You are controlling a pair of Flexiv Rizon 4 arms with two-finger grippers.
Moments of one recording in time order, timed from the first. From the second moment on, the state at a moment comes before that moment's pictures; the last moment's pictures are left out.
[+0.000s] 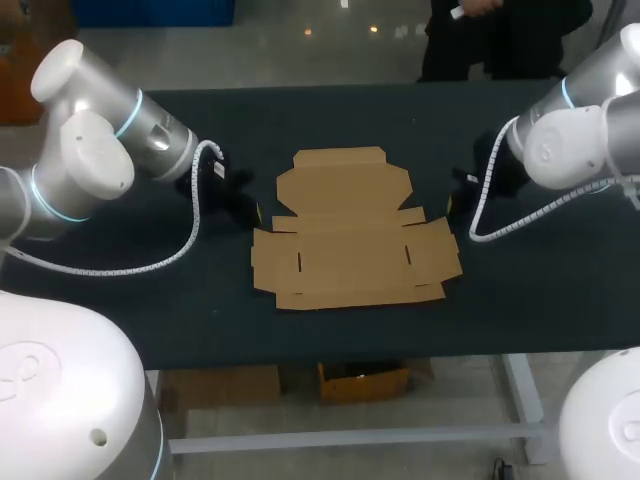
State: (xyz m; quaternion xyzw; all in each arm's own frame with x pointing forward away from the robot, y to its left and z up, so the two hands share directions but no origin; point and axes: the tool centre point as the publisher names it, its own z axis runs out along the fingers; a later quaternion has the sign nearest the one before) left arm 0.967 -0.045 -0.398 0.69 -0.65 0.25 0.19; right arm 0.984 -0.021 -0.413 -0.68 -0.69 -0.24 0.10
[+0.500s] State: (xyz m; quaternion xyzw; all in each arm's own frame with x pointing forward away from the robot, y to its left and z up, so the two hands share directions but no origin) left arm 0.968 -0.050 -0.409 0.68 -0.66 0.26 0.19; right arm 0.987 -0.009 -0.414 -0.67 -0.70 -0.24 0.10
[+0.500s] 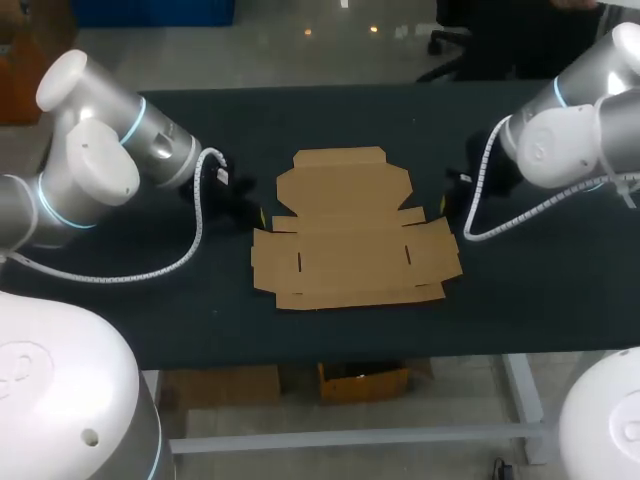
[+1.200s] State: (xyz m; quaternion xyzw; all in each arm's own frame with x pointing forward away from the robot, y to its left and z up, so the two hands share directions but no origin) left arm 0.966 -0.054 -0.410 0.67 -0.67 0.27 0.19; right arm 0.991 0.003 -0.419 -0.66 -0.70 -0.24 0.11
